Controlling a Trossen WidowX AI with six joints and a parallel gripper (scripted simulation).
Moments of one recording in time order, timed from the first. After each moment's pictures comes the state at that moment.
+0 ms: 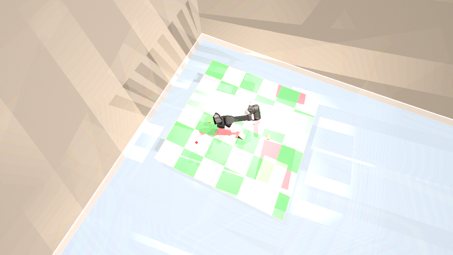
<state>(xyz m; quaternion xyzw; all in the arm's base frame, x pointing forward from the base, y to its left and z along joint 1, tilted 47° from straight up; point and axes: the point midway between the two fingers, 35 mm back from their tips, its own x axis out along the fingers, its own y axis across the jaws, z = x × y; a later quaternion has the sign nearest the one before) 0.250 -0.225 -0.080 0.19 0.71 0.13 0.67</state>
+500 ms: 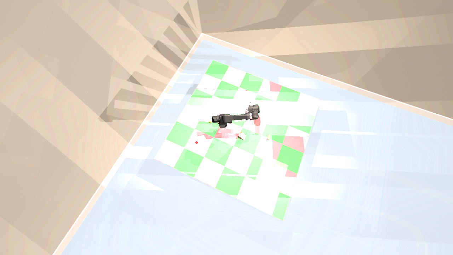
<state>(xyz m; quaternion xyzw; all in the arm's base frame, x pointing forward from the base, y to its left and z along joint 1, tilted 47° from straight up) 0.249 -0.228 -0.081 0.07 0.63 0.31 0.70</state>
